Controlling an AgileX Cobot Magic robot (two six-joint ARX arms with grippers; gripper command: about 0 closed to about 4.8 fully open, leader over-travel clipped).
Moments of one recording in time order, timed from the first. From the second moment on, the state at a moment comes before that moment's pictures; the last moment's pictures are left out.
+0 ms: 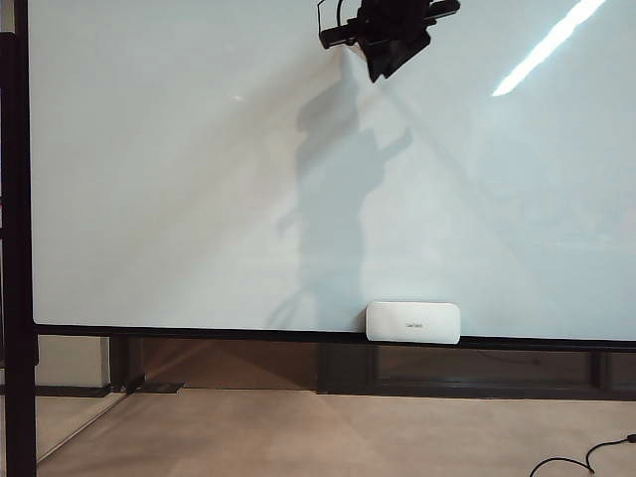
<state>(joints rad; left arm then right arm) -0.13 0.36 0.90 -0.27 0.35 0.23 0.49 2.00 2.10 -0.48 0.40 -0.18</state>
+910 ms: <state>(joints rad) -0.13 0.36 0.90 -0.27 0.36 0.23 0.48 1.80 2.10 -0.31 0.30 -0.23</state>
